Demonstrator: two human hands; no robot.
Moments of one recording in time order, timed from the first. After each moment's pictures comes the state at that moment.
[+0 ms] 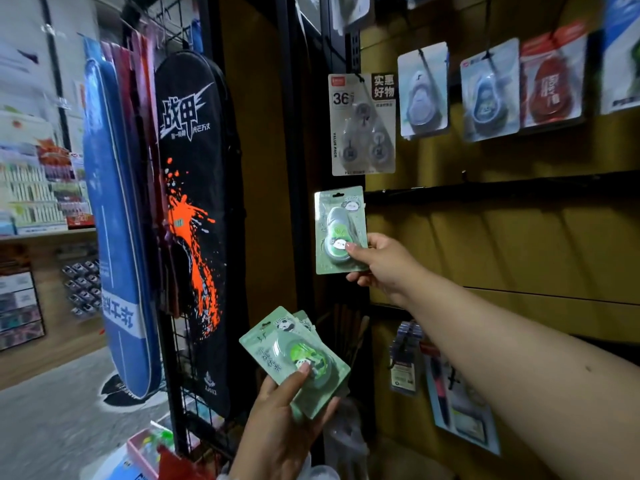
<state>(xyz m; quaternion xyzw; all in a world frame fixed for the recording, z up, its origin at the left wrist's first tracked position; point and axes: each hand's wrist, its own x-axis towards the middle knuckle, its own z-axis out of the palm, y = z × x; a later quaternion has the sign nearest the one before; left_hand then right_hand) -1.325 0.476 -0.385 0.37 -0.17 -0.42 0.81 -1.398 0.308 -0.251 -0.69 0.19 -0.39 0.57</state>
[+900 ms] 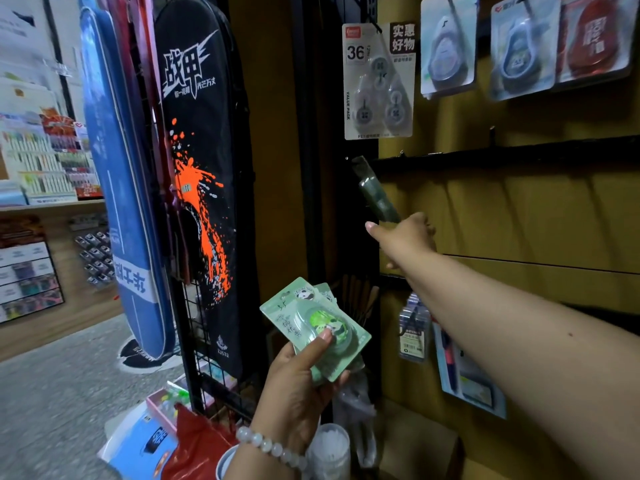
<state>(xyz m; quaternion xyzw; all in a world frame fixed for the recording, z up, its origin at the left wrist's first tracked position) -1.328 0.474 -0.392 0.42 -0.18 -0.41 0.79 -1.386 0.294 -0.269 -0.68 0.47 -0.45 0.35</state>
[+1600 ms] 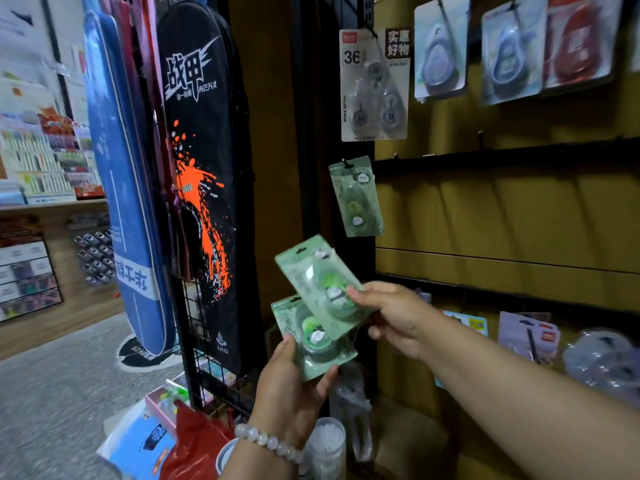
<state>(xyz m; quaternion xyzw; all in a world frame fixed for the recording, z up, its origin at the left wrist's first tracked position) -1.332 0.477 -0.389 0.41 -0.07 -0.41 0.81 -1.422 0.357 -0.337 -0.65 0.24 -0.28 0.67</state>
